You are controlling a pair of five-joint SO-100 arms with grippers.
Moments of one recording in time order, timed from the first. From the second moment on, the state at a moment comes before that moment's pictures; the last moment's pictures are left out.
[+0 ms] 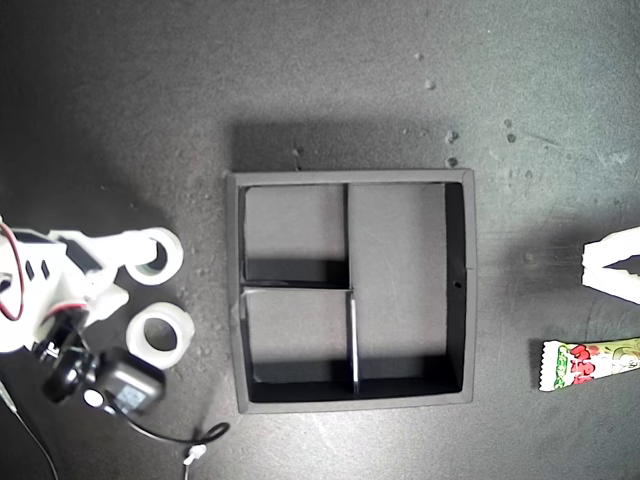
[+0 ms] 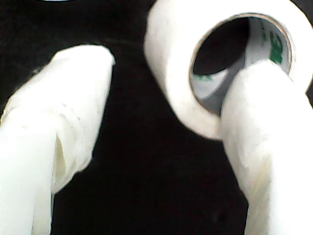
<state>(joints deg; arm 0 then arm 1) 15.8 129.1 142.5 50.8 -75.5 -6.4 178.2 178.3 27.8 81.7</state>
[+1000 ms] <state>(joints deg) 17.0 135.4 145.6 47.0 -72.1 -7.9 178.2 178.3 28.5 81.7</state>
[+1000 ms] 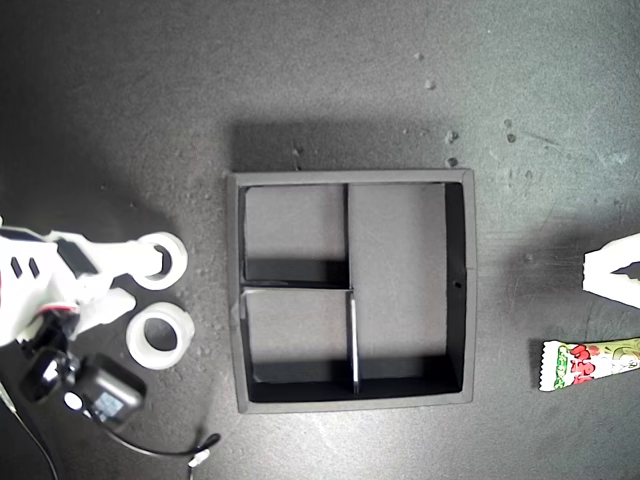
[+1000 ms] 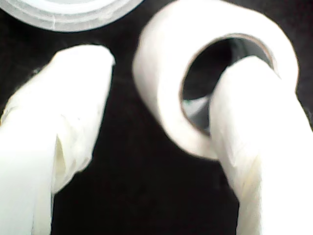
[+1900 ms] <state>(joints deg) 16.3 132.1 150.3 42.0 -72.6 -9.8 178.2 178.3 29.7 83.1</state>
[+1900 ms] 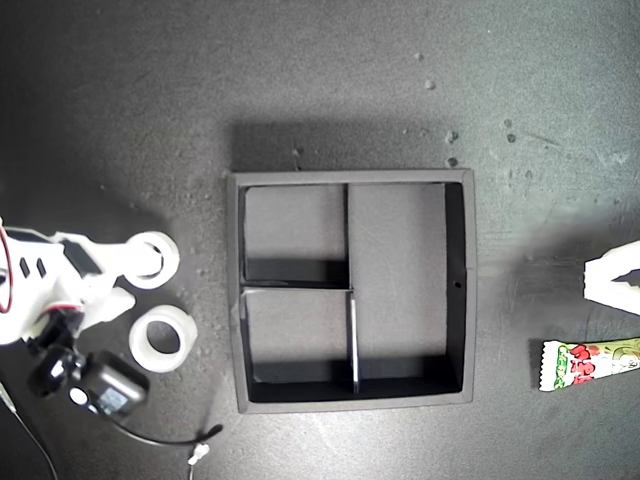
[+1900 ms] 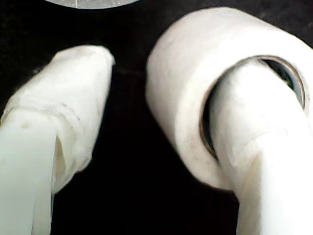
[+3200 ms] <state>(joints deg) 19.0 55.8 29.1 98.7 -62.4 -11.6 177.9 154.2 45.6 55.4</state>
